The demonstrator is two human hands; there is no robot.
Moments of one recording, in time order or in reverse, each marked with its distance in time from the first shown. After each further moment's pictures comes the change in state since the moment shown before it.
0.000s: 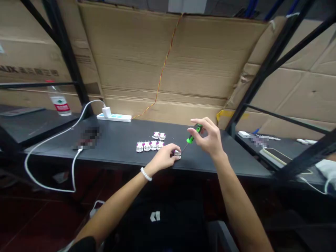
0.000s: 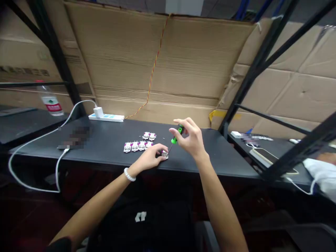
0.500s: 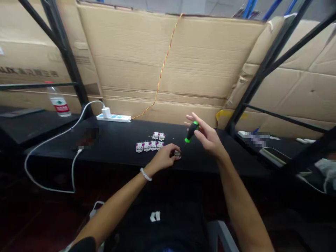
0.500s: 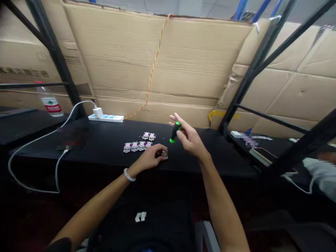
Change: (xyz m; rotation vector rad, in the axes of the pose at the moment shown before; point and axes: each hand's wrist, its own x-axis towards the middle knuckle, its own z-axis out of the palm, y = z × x) left_hand 0.000 0.001 -0.001 0.000 -0.003 -0.001; right_hand -0.001 0.001 -0.006 0.346 -0.249 0.038
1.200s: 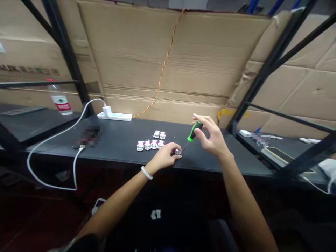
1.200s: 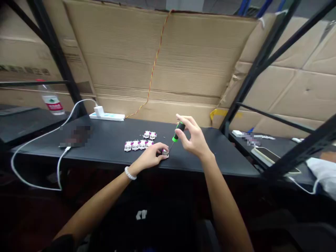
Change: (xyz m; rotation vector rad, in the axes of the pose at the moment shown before) left_hand 0.000 -0.002 0.001 -0.003 0.001 -0.002; right_hand -0.003 0.002 -0.006 -0.219 0.133 -0.035
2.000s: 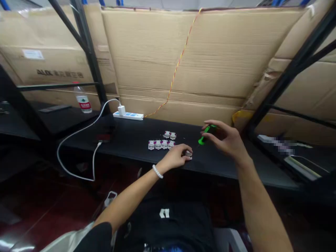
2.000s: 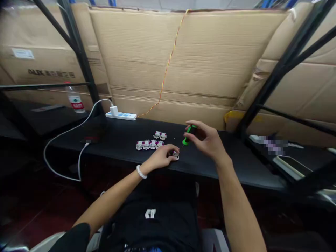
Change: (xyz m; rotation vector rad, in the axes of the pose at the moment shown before) left_hand 0.000 0.001 0.001 -0.026 -0.007 -0.014; right_hand 0.002 0.004 0.003 0.232 -0.084 0.148
